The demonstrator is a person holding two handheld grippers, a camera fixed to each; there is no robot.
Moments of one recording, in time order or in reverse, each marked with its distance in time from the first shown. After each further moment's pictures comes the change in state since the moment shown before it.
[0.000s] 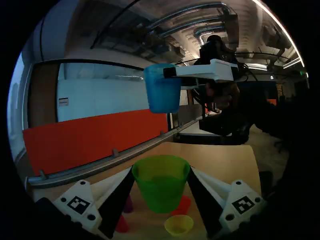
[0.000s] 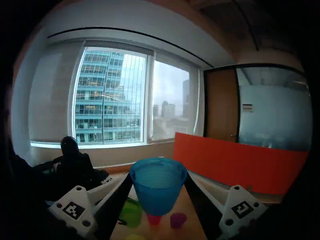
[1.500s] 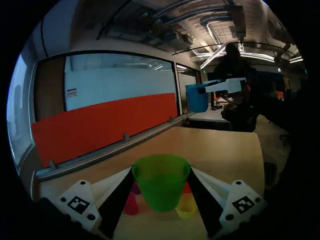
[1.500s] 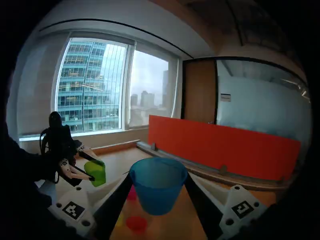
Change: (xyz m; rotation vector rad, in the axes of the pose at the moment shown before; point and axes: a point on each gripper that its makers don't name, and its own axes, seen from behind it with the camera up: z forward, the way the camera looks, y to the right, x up) left arm -0.042 -0.021 -0.045 0.083 -0.129 0.006; right arm -0.079 0.065 -0.091 -0.187 -0.101 0.000
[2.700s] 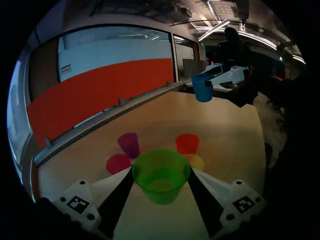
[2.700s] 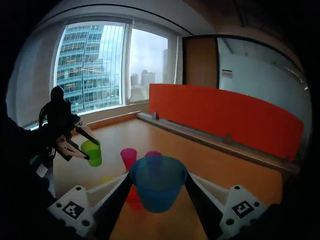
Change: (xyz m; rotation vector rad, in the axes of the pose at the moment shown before) left arm -0.094 0.007 -0.007 -0.045 -0.275 0.006; right arm -0.127 0.001 -0.005 0.024 -0.202 0.033
